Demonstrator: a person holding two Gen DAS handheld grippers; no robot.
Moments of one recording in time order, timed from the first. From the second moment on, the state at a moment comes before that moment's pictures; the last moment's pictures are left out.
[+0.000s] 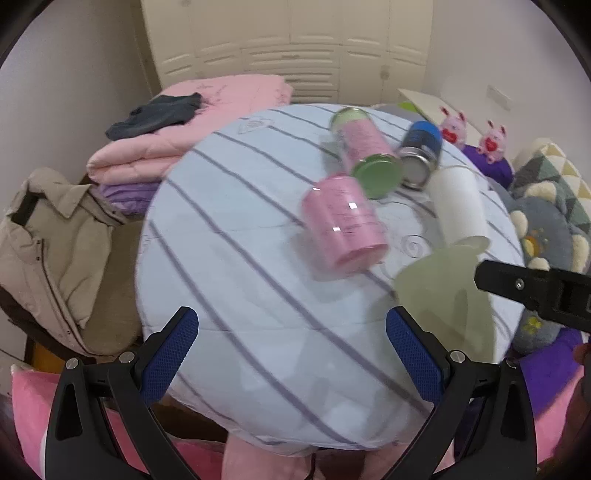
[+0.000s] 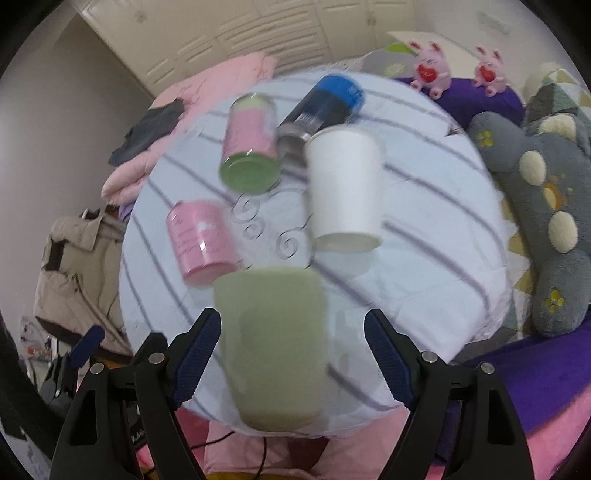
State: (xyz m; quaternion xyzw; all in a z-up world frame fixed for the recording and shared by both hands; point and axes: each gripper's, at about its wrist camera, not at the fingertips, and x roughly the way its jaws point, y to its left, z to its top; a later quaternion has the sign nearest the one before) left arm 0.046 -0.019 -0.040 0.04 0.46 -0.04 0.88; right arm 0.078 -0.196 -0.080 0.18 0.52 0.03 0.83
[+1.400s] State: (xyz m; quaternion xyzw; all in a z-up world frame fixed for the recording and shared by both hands) left arm 0.066 -0.128 -0.069 0.01 0.56 -0.05 0.83; right arm 0.083 -0.298 -0.135 0.24 0.54 0.03 0.80
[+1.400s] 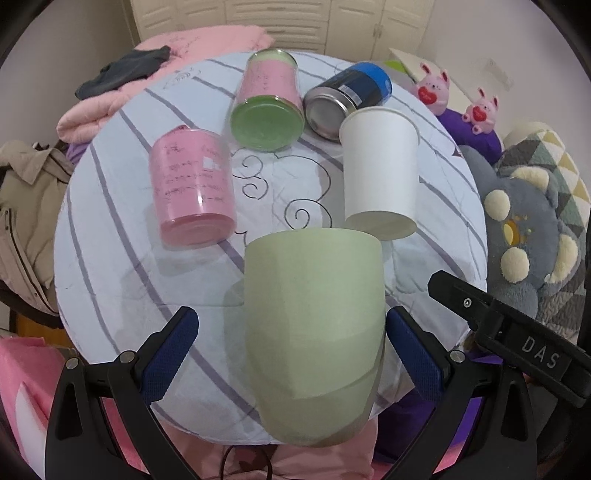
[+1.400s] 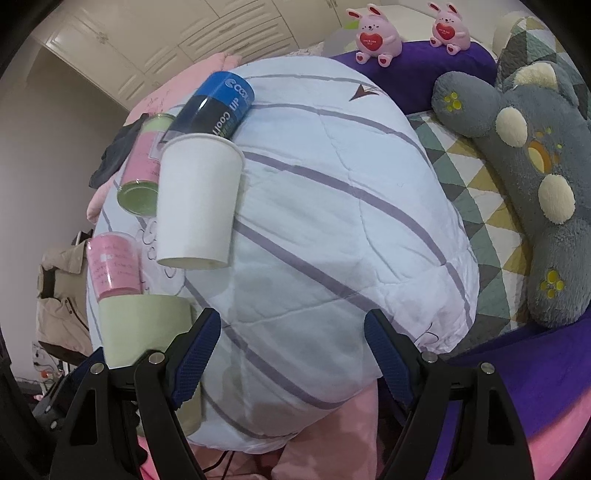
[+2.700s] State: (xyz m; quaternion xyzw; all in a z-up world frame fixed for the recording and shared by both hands) left arm 0.076 -0.110 -0.035 -0.02 0.48 -0.05 0.88; right arm 0.085 -0.304 -0.137 0.23 0.55 0.02 0.80
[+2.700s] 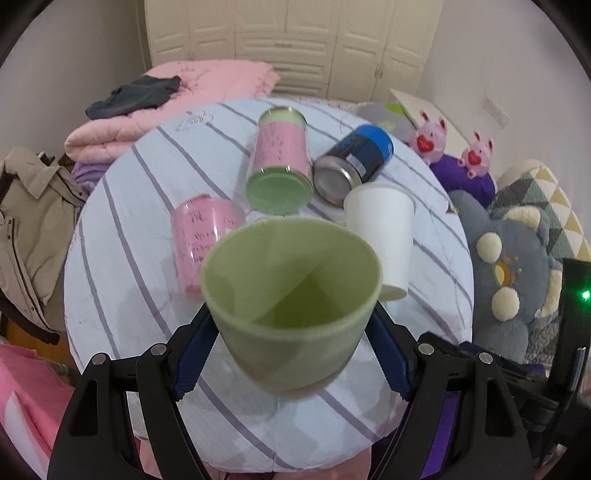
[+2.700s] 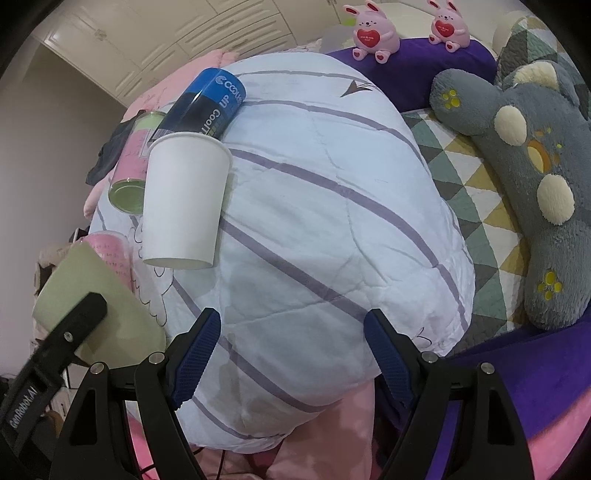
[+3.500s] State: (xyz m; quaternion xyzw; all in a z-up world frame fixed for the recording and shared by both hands) left arm 0.064 -0.123 -0.032 0.06 0.44 -0.03 0.90; right arm 0.080 -0.294 -0.136 0.22 0.56 0.02 0.80
